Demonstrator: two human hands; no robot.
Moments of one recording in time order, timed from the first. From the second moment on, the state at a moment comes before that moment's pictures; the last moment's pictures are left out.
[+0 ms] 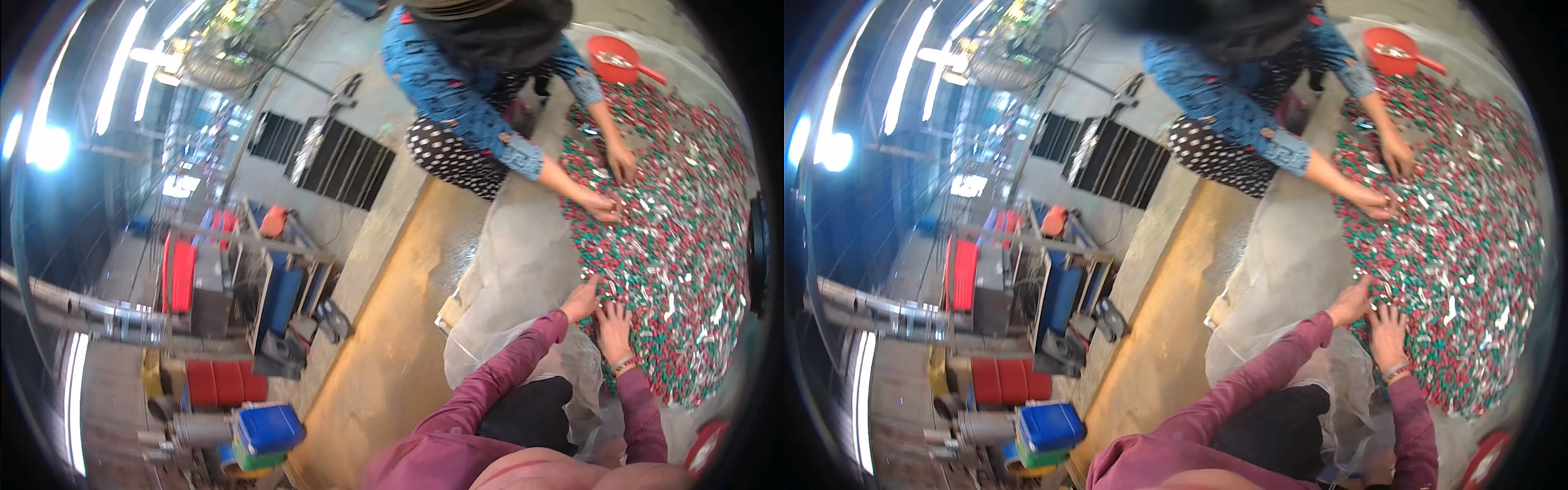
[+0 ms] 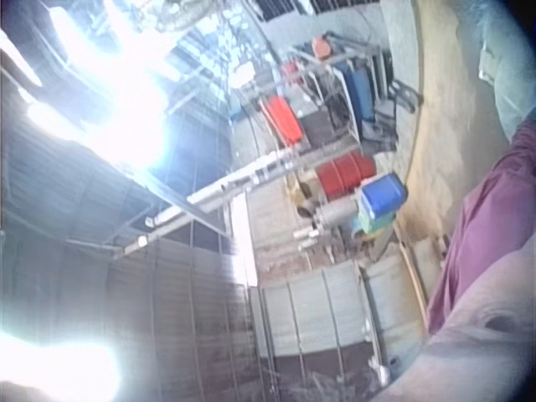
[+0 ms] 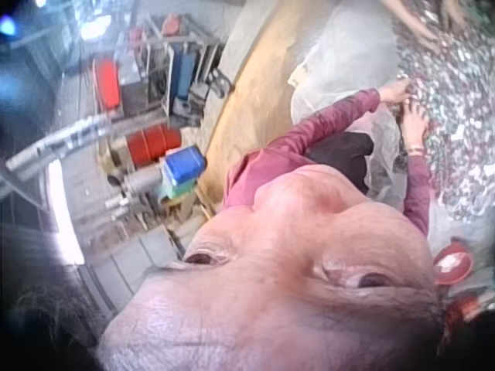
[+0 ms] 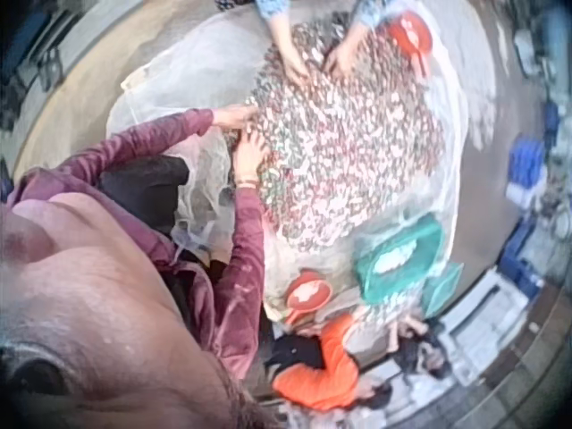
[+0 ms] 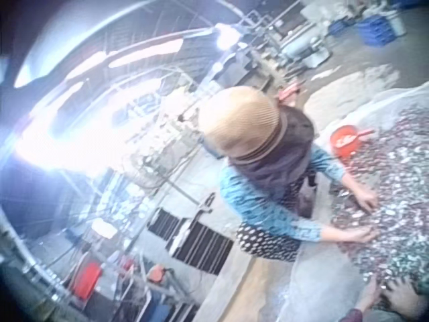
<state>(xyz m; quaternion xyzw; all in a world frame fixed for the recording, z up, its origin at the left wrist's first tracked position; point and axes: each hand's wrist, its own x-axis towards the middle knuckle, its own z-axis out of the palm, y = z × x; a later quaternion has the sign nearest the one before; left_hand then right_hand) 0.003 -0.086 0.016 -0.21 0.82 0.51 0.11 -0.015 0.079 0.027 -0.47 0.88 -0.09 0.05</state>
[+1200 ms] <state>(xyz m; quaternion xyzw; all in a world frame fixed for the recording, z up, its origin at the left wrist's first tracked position) -0.007 -0.070 0.000 0.04 0.97 0.18 0.17 -0.018 0.108 0.013 -0.10 0.88 -0.44 0.16</state>
